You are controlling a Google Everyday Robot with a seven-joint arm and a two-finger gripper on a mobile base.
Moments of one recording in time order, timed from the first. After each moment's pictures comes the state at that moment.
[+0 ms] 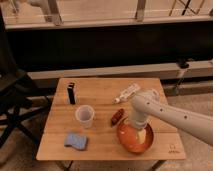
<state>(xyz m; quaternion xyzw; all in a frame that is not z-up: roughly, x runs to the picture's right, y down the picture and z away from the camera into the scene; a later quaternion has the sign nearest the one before) 0.160 0.247 0.796 -0.38 -0.13 -0.19 0.90</state>
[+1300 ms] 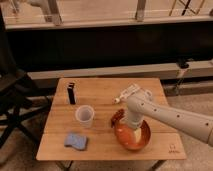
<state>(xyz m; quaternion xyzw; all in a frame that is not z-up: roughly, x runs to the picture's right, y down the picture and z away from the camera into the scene) 0.140 0.248 0.815 -0.37 -0.15 -0.22 0.89</state>
